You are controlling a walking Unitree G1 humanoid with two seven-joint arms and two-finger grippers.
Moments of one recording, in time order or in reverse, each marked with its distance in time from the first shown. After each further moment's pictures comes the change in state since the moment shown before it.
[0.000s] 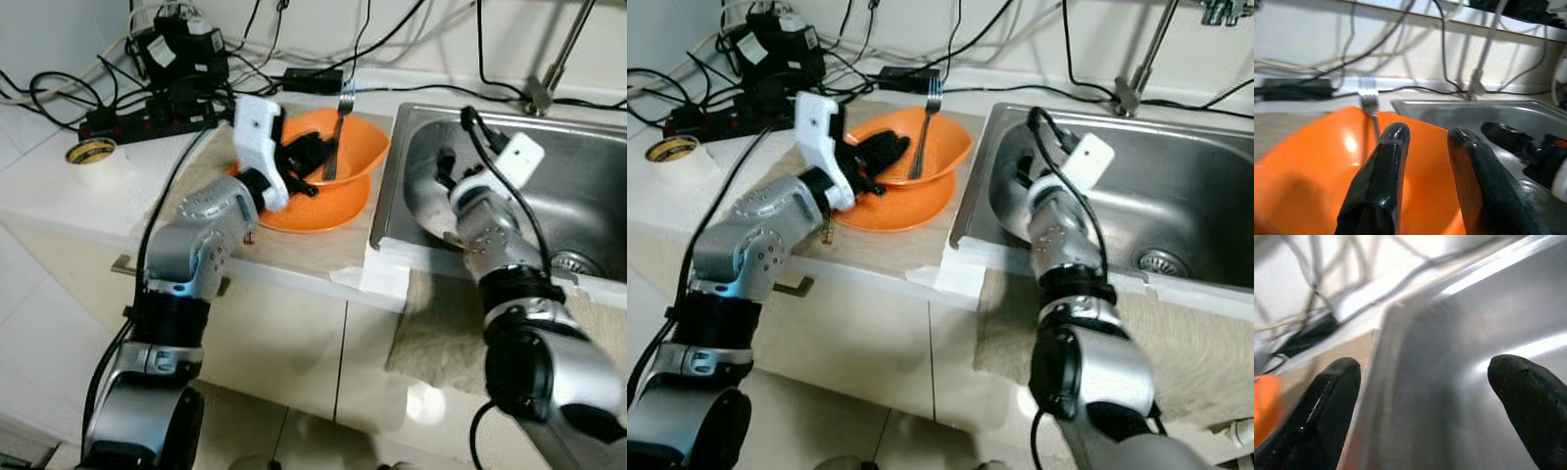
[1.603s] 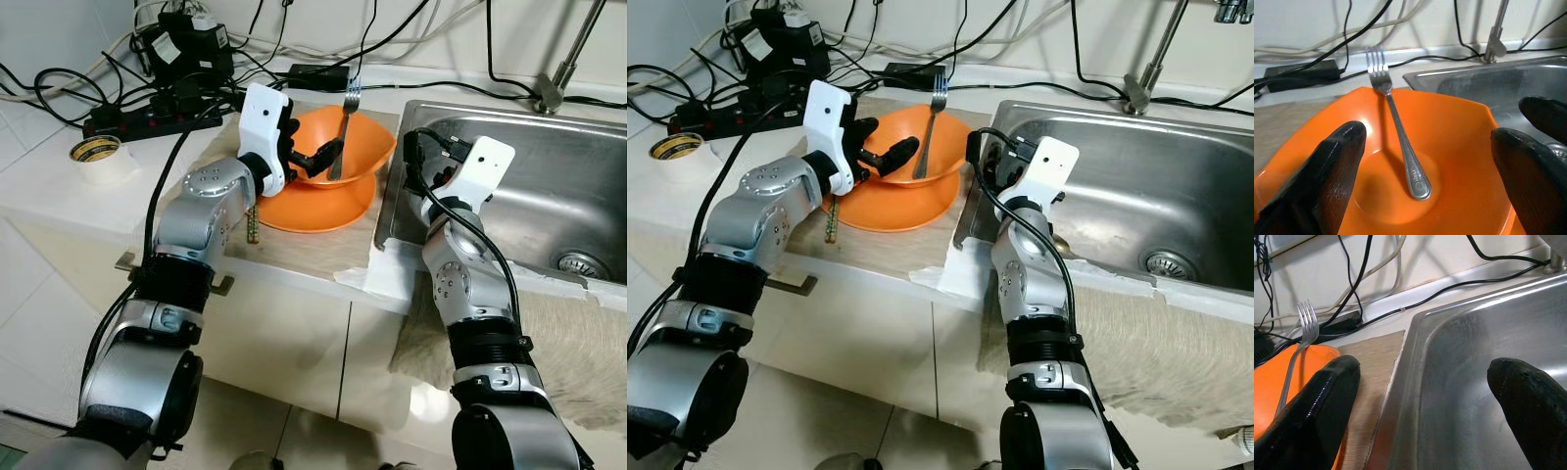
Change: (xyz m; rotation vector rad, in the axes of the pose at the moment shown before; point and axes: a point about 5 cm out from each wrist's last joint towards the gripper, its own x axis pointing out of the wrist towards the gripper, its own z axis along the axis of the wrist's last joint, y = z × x) left arm 0.025 0.011 -0.006 0.124 0.134 -0.028; right arm -0.036 0.027 -0.012 -0.106 -0.094 0.044
